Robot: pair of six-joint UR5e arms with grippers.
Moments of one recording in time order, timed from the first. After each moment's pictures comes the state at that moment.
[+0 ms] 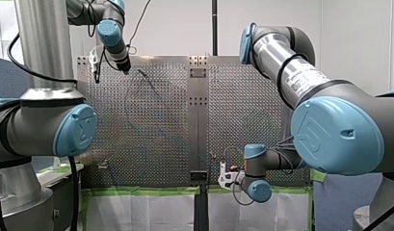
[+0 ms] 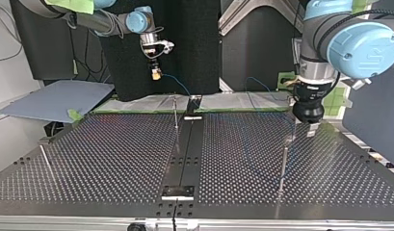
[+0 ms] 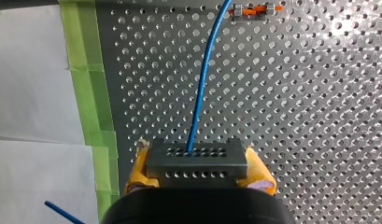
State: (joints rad) left arm -0.04 -1.41 -1.73 -3.36 -1.70 -1.77; right arm 2.07 -0.63 2.00 -1.30 1.55 1.62
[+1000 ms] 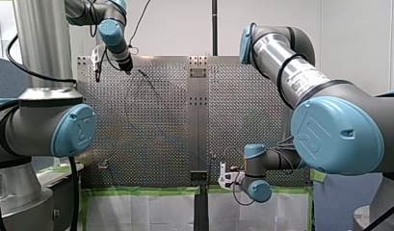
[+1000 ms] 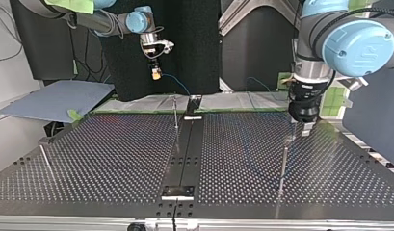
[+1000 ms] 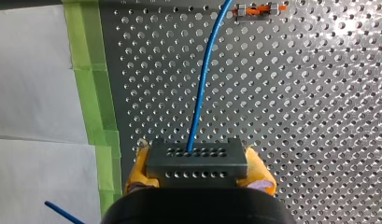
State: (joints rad) left arm -0.06 -1.41 -1.73 -3.36 -1.71 -1.71; right arm 2.07 -0.63 2.00 -1.30 1.55 1.62
